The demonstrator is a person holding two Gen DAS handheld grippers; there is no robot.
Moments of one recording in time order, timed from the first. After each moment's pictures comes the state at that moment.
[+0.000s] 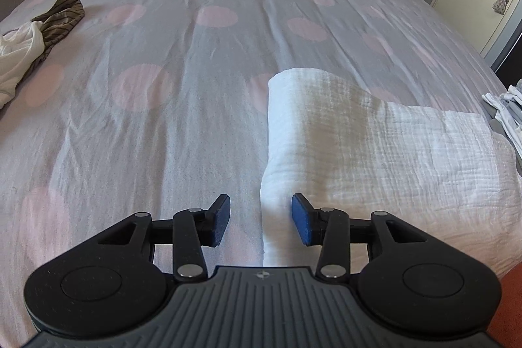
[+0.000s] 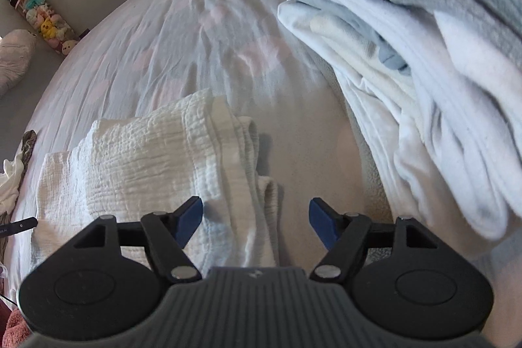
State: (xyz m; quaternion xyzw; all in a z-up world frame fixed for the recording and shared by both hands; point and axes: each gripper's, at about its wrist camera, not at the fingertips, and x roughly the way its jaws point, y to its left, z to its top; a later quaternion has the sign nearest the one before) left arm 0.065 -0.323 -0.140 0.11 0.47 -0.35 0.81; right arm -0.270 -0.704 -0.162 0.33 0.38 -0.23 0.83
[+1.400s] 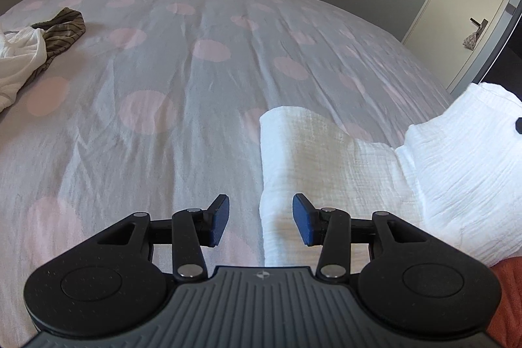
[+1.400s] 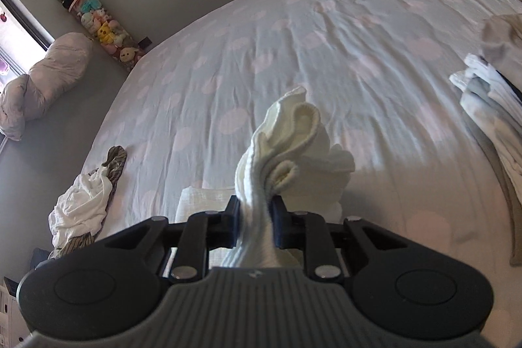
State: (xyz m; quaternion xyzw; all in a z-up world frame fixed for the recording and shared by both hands) left arm 0.074 -0.281 -0.120 0.03 0.43 -0.41 0.80; right arm -0.122 -0.576 -0.007 0.33 0.34 -0.17 0.86
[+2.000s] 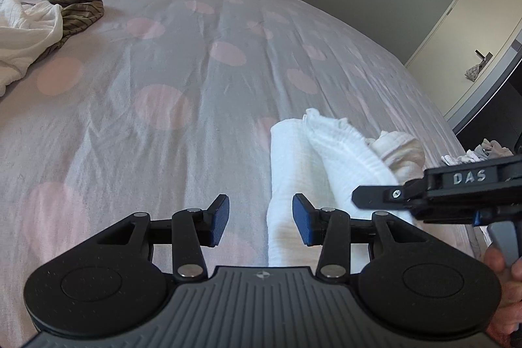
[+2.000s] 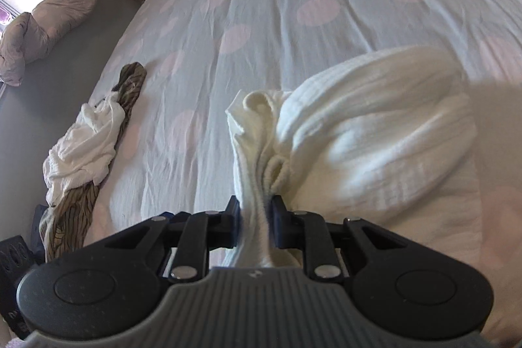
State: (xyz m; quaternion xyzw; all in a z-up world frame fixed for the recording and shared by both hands) left arm 0.091 -0.261 -0.125 -0.03 0.45 -0.39 0.81; right arm 0.012 -0.458 -0.119 0.34 0.44 -0.10 0.83
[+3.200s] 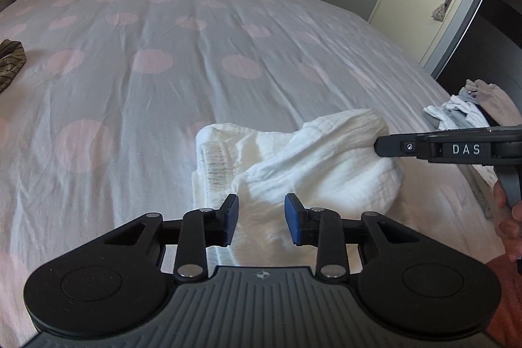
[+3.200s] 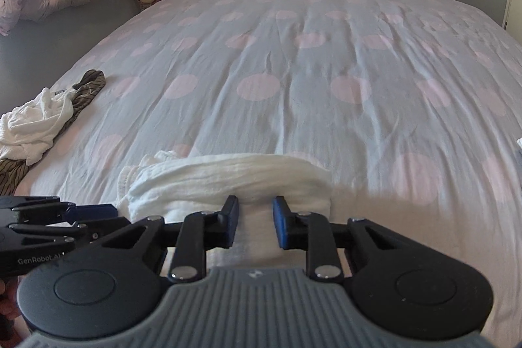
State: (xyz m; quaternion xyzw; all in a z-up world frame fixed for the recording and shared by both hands) left arm 0.081 -0.342 -0.127 0.08 0.42 -0.45 0.78; right arm -0.016 -0.534 -0.104 0.16 0.39 -0.15 0.90
